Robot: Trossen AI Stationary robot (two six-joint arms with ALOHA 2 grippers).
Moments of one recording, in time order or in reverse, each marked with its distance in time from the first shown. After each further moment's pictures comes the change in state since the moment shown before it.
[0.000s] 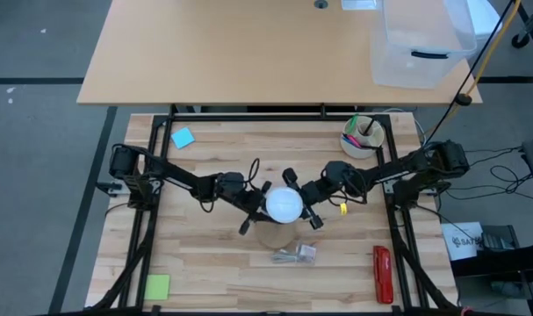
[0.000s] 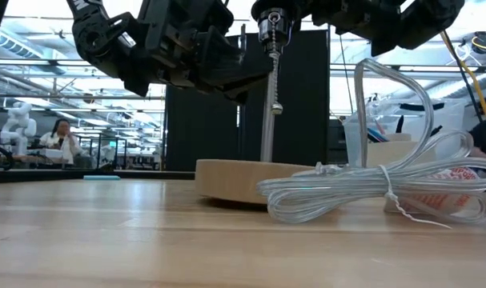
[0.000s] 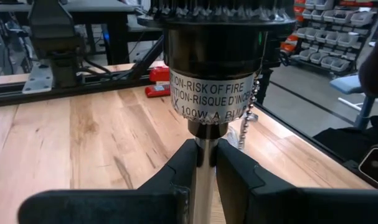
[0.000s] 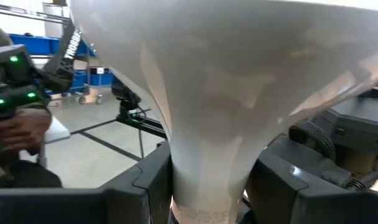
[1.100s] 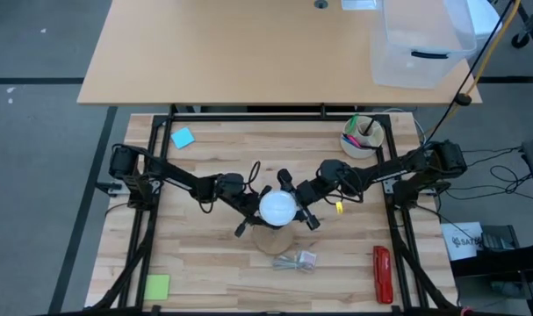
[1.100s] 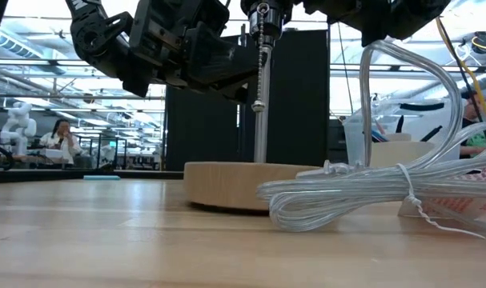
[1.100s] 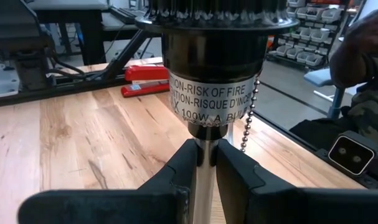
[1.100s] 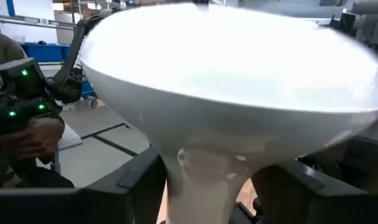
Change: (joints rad) left arm -0.003 0.000 0.000 -0.007 0.076 0.022; right arm 0.006 0.027 0.084 -0.080 -0.033 0.037
